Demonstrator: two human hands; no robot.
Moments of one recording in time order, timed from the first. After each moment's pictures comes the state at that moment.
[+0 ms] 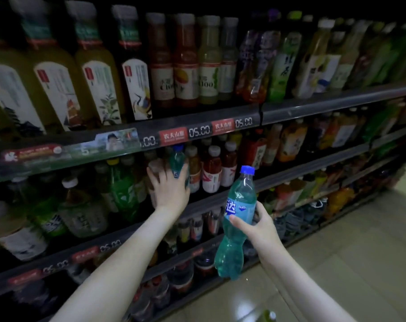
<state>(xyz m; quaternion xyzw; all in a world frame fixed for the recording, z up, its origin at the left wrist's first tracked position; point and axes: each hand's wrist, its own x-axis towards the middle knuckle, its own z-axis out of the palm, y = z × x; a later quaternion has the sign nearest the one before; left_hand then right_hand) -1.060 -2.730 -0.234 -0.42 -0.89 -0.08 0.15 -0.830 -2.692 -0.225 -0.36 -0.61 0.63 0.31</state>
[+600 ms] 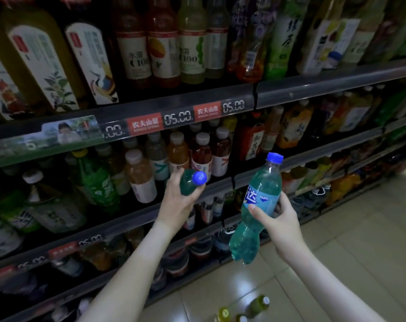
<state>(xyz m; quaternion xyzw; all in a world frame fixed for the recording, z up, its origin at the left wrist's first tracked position) -1.025 -2.701 -0.295 -0.53 -0.76 -0.35 0.11 -0.792 -2.626 -0.236 -0.38 -0.61 0.59 0.36</state>
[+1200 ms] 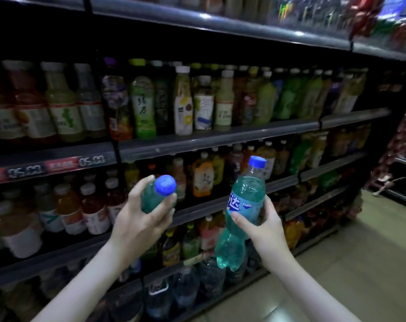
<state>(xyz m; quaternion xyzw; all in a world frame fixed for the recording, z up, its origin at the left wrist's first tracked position) -0.767 -2.558 -0.135 -0.64 -0.49 -0.34 0.48 -0.554 -2.431 -0.145 -0.28 -0.65 0.55 0.44</state>
